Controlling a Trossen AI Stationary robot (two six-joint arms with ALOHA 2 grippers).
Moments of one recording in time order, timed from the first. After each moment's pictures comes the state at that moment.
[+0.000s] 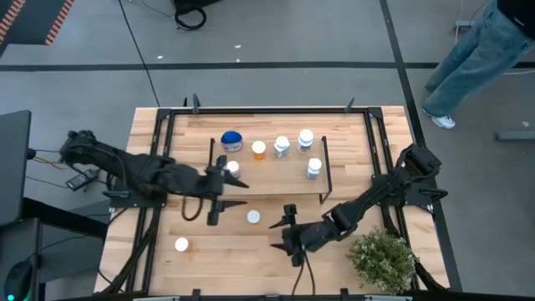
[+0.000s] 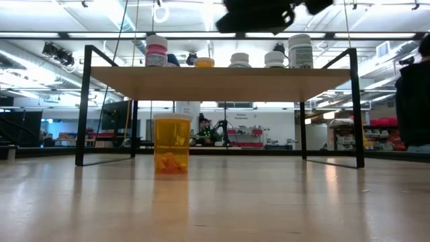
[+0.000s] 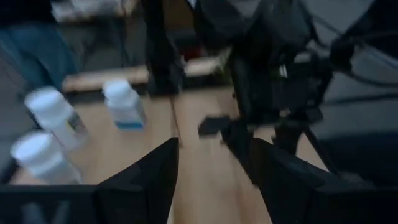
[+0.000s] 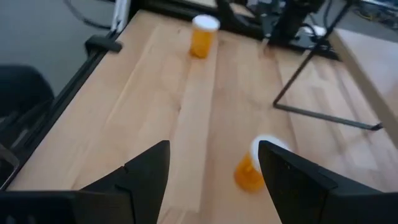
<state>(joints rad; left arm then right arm) -0.35 1.18 1.12 -0.27 -0.29 -0.02 0.55 1.77 1.08 0.13 0.47 0.07</state>
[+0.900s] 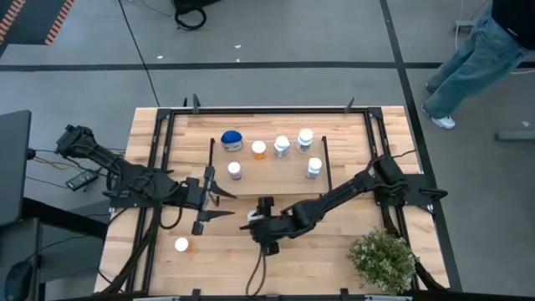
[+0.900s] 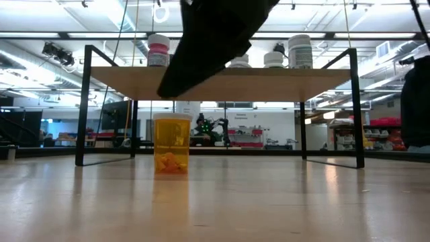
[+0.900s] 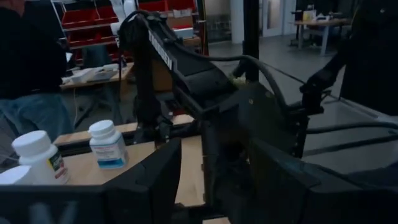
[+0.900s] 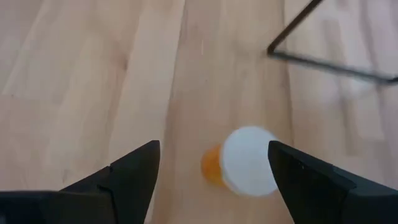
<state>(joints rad) -0.50 1.01 0.75 0.23 -0.37 0.08 0.39 2.09 1.58 -0.41 0.37 0.11</state>
